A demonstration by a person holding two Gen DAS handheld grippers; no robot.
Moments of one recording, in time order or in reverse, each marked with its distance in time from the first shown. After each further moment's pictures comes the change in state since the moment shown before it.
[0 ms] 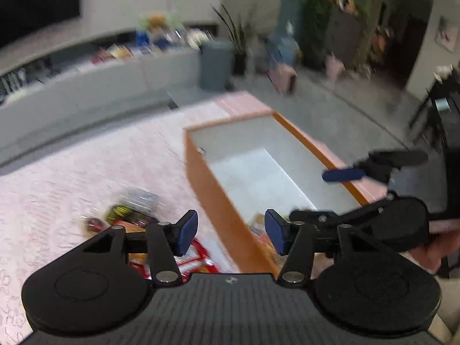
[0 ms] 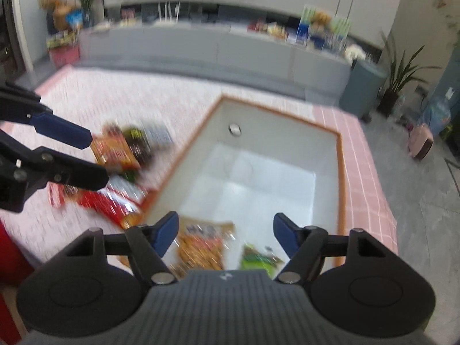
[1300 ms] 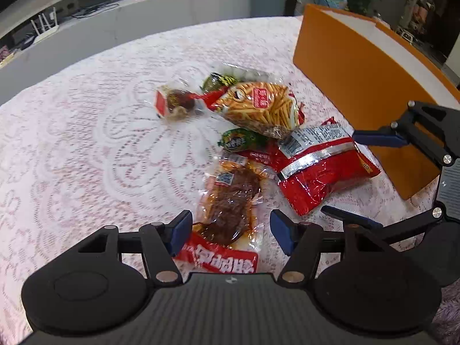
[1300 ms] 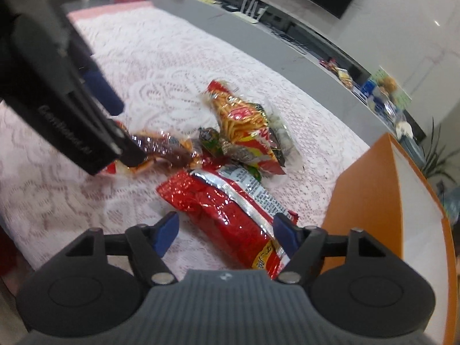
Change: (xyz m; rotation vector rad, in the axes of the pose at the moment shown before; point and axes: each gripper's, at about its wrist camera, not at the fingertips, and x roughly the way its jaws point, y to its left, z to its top) left arm 0.062 0.129 -0.124 -0.036 0.243 0.103; right arm 0.128 0.194 -0.054 -0.475 -0.001 -0.026
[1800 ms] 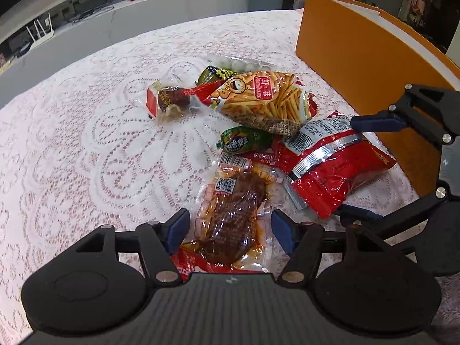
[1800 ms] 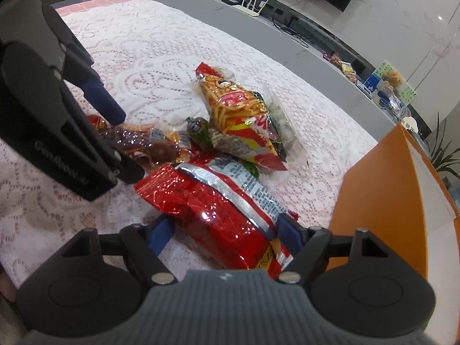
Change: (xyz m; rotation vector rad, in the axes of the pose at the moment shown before) left arm 0.023 0.000 0.002 0.035 -0.010 0.023; right arm 0.026 -0.013 0.001 0.056 0.004 0.024
